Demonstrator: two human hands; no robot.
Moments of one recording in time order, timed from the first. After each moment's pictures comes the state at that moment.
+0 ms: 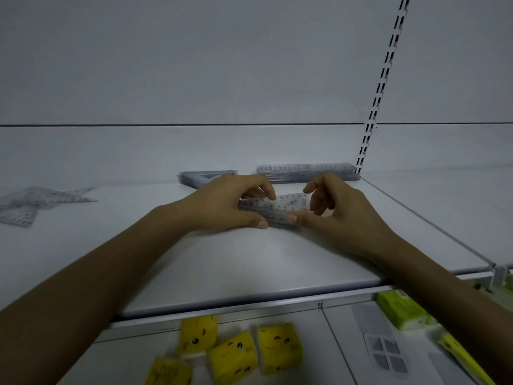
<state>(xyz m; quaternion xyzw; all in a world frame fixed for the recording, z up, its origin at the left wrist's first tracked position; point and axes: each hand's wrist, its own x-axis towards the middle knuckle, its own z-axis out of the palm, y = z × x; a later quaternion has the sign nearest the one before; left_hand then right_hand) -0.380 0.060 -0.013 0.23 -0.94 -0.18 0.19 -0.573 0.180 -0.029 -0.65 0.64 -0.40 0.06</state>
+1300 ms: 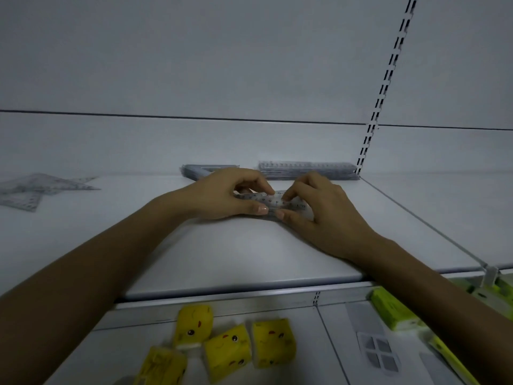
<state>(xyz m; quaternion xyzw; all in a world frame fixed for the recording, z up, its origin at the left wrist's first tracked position) -0.376 0.062 -0.012 0.24 -0.92 -0.25 0.21 -0.565 0.163 -0.038 -0.75 0.59 -0.28 -0.12</state>
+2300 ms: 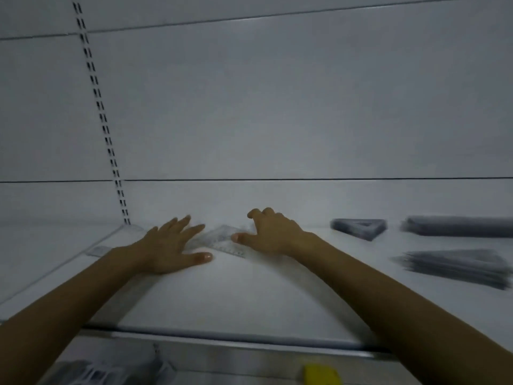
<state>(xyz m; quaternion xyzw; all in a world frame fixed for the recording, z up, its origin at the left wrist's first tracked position) -0.011 -0.005 -0.013 0.58 -0.82 0.00 0.01 -0.243 0.017 0.001 -0.77 0.61 -0.15 0.05</state>
